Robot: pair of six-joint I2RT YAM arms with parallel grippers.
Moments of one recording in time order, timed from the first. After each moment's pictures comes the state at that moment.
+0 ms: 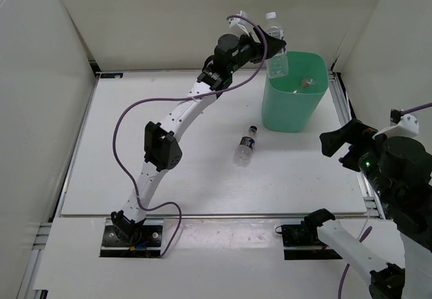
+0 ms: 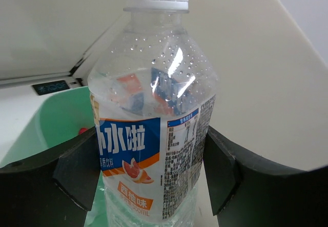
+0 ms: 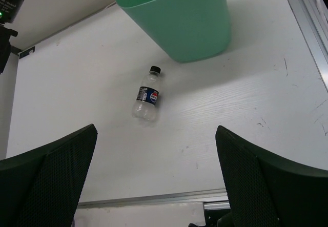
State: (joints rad) left arm -0.66 2.43 2.56 0.02 0.19 -0.83; right arm 0.44 0.70 1.56 -1.25 0.33 0.57
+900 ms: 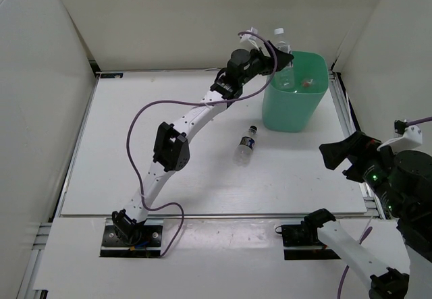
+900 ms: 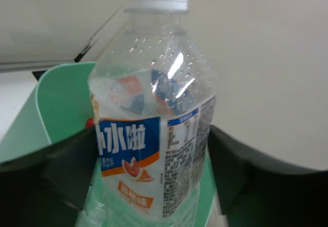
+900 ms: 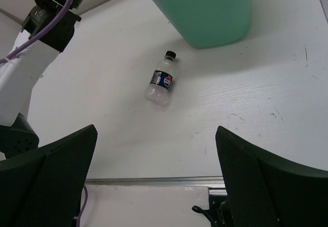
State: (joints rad) left arm -0.72 2.55 2.55 0.13 0.14 -0.83; right arm 0.43 0.64 1.59 -1.32 0.22 0.58
